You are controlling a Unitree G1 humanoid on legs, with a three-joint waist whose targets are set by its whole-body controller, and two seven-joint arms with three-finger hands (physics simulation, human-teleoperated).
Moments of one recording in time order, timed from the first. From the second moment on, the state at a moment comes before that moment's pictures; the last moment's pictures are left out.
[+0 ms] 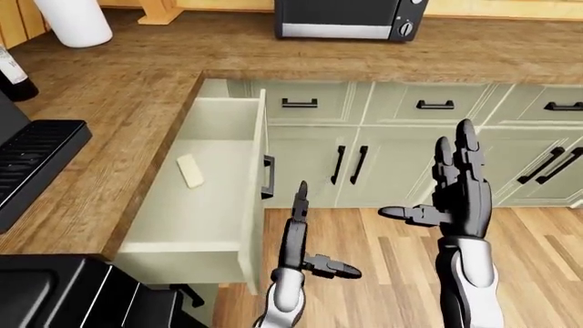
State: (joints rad) left arm -0.02 -0.18 -0.38 0.13 0.22 0.03 0.19; right arm -0.06 -0.10 -0.23 -0.19 0.13 -0.13 0.01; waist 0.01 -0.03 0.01
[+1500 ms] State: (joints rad) left arm -0.13 -0.19 -0.16 0.32 -0.04 0.00 0.54; right arm -0.06 -0.10 -0.21 -0.12 0.12 -0.16 0.02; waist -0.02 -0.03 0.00
